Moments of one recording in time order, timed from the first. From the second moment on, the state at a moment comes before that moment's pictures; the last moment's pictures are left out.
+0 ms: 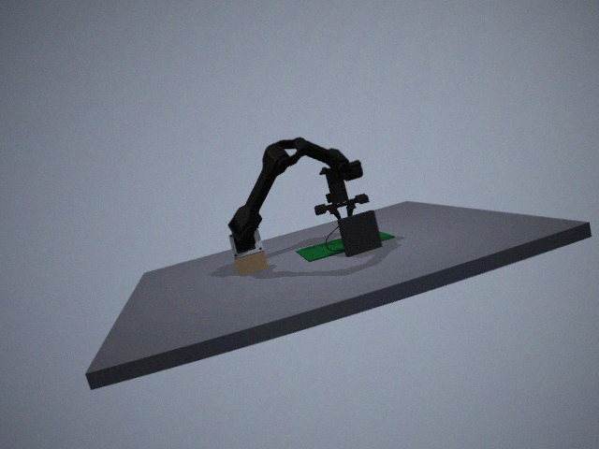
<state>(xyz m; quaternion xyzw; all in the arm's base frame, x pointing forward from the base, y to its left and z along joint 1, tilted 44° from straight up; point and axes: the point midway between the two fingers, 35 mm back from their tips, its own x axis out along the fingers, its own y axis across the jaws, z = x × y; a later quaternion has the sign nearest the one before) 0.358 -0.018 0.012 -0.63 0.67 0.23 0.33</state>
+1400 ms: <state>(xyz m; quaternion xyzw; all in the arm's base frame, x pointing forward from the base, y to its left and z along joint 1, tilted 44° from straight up) 0.355 -0.030 0.001 -0.63 0.67 0.23 0.32</state>
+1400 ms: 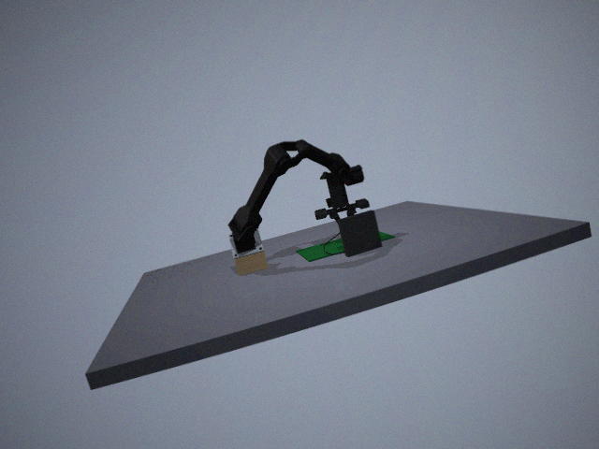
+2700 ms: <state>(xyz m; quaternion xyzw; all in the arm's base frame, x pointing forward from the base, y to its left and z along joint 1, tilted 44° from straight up) 0.355 -0.038 -0.007 -0.63 0.67 0.23 0.32</state>
